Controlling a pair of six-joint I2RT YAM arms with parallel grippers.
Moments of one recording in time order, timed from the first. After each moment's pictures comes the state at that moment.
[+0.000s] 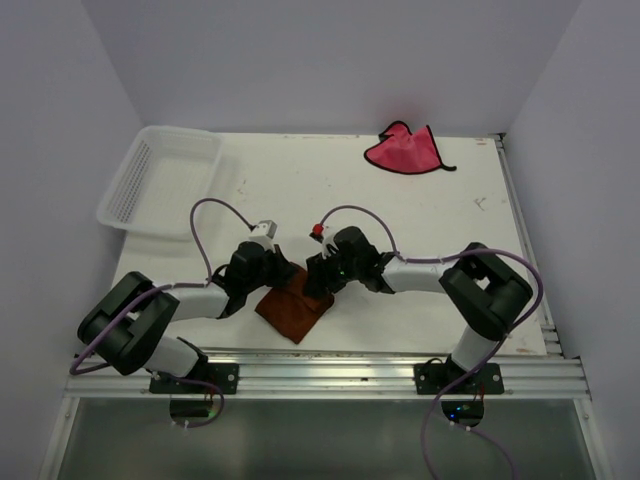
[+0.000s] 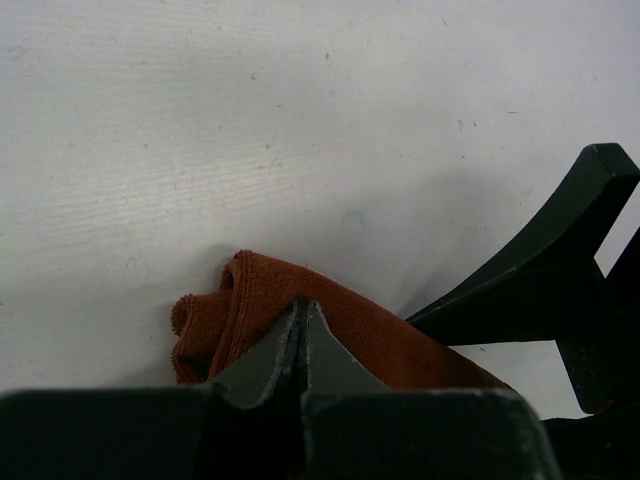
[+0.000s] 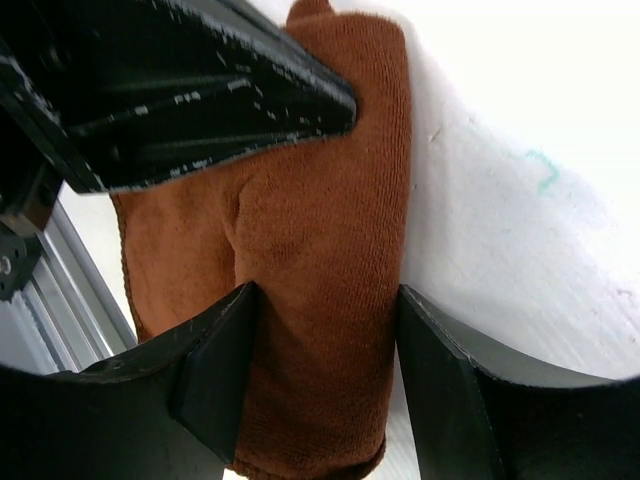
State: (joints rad) left arm -0.58 1.43 0.37 0.53 0.06 -0.63; right arm 0.81 1.71 0.80 0.19 -0.35 0.38
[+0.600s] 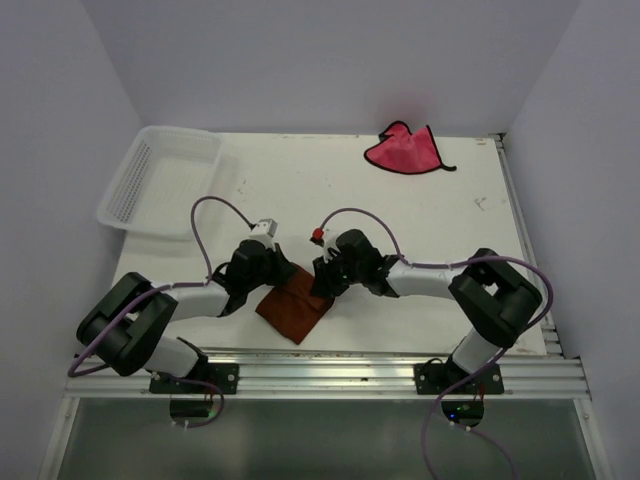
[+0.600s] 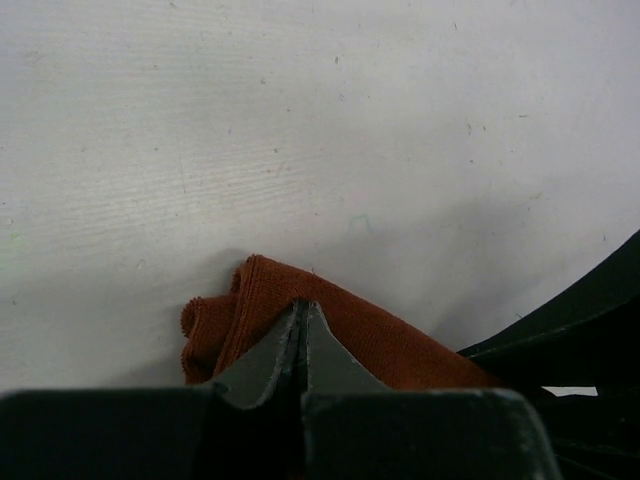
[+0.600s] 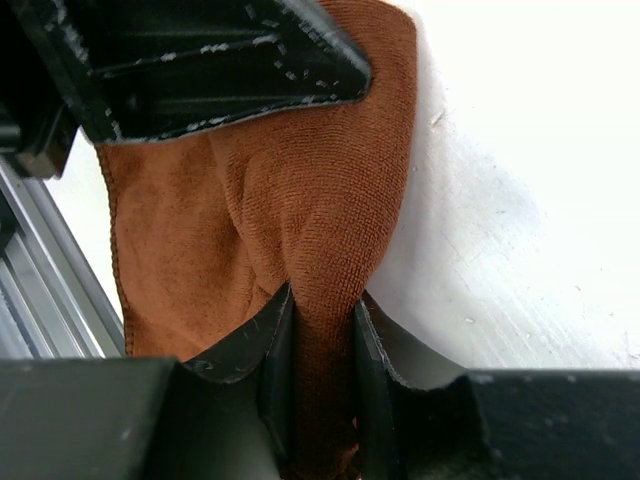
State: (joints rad) left arm -0.58 1.43 0.38 0.49 0.04 -0.62; right arm 0.82 1.66 0.77 0.16 -0.34 0.30
